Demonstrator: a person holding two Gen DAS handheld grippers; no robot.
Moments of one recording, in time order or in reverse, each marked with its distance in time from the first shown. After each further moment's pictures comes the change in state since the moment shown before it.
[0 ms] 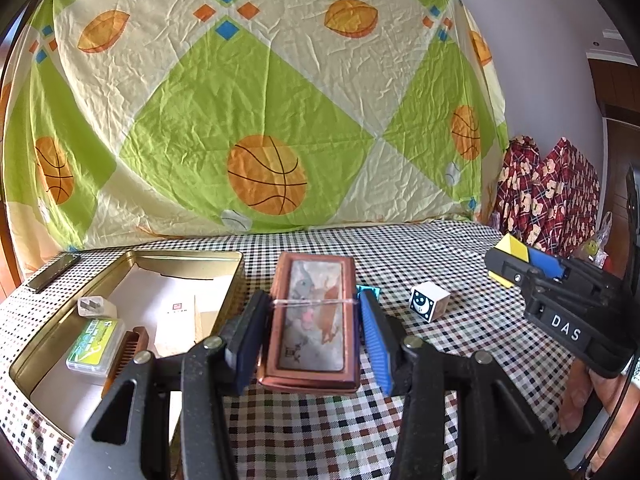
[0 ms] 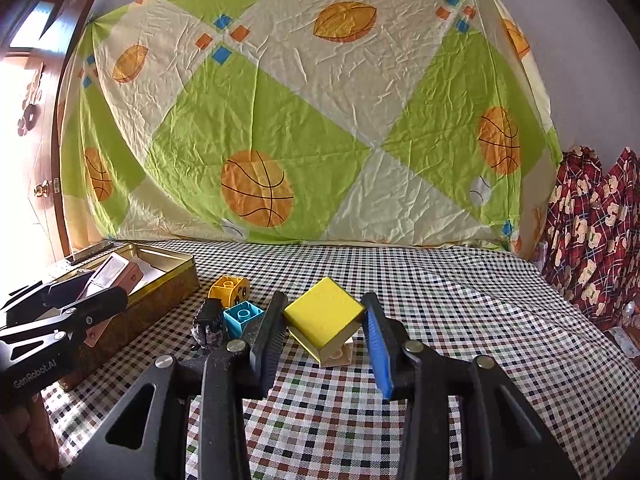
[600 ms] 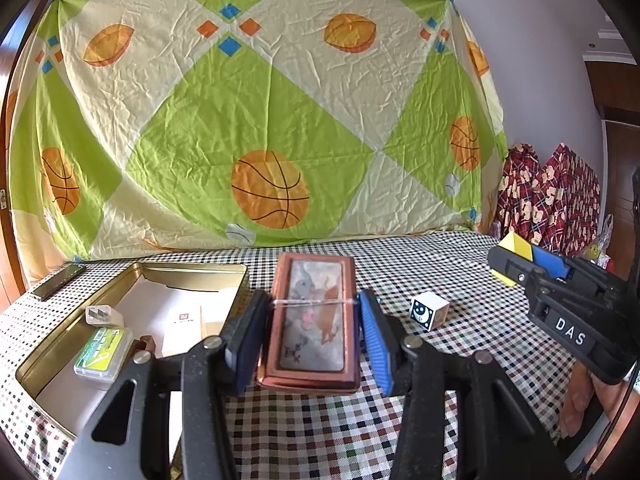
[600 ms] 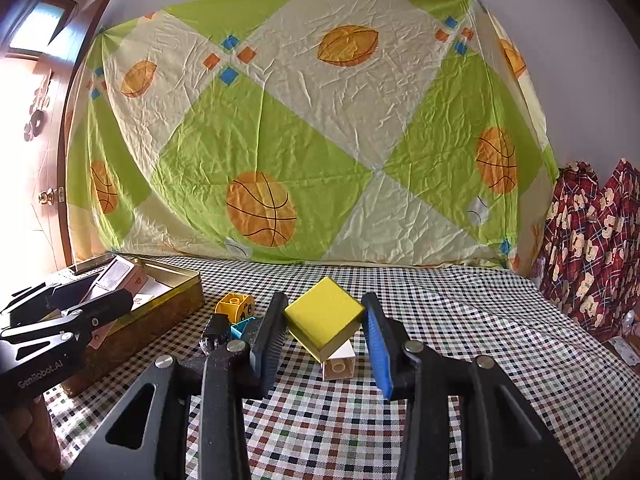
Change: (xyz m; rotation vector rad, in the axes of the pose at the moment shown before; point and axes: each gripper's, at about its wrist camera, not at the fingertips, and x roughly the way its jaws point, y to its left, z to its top) left arm -0.010 -0.001 0.000 0.008 -0.053 0.013; right arm -0.014 0.006 -0.002 -0.012 -0.083 0.003
